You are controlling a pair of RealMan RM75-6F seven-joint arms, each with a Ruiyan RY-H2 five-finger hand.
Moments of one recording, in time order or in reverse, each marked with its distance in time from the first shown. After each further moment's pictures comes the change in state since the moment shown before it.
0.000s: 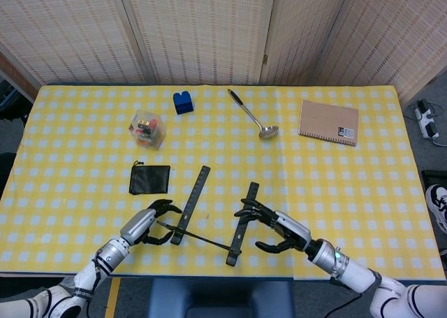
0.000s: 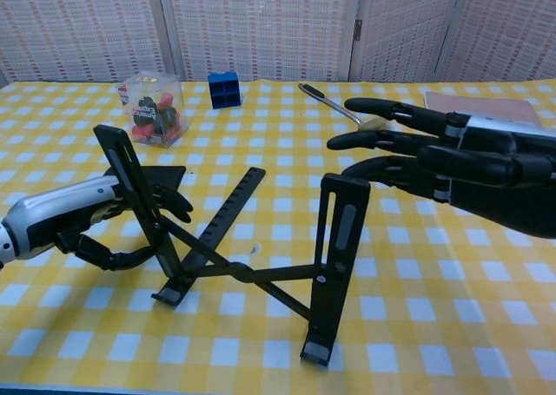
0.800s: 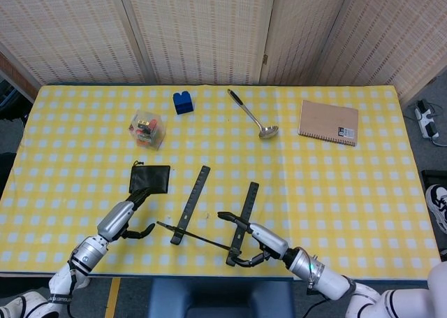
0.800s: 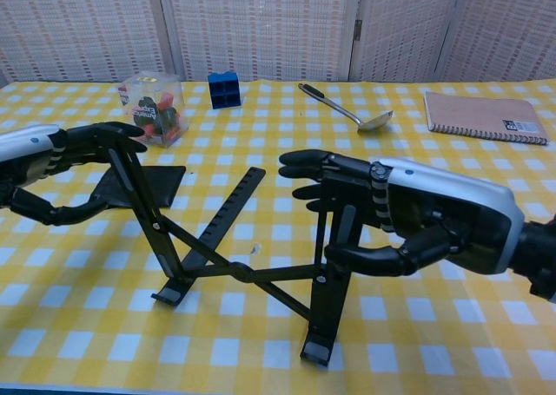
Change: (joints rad) left arm 0.051 0.171 -0.012 -0.125 0.019 0.115 0.026; right arm -0.010 -0.135 0.075 -0.077 0.089 -0.150 -0.519
